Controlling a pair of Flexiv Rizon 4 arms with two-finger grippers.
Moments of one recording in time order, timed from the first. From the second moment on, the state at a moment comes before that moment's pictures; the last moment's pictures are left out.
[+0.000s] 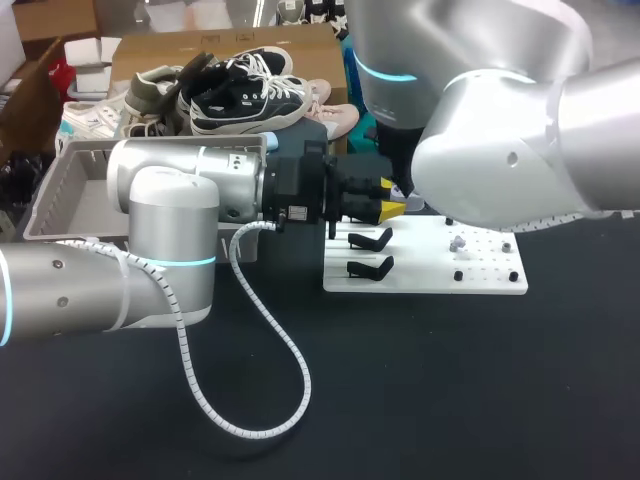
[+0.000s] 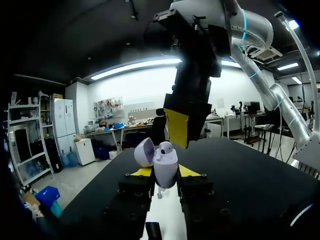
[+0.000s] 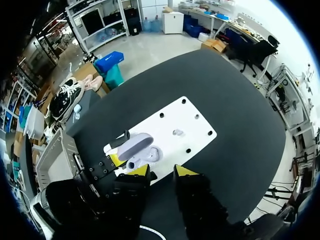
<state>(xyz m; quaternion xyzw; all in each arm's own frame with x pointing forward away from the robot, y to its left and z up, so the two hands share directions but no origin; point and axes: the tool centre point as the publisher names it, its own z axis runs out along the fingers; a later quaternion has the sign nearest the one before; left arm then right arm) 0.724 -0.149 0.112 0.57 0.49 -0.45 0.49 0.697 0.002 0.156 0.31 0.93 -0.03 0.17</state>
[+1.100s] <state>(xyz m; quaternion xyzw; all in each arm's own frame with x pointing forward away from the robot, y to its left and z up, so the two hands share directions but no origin) 0.724 -0.149 0.112 0.57 0.49 -0.45 0.49 0.658 -0.044 0.119 0.13 0.97 0.03 0.20</state>
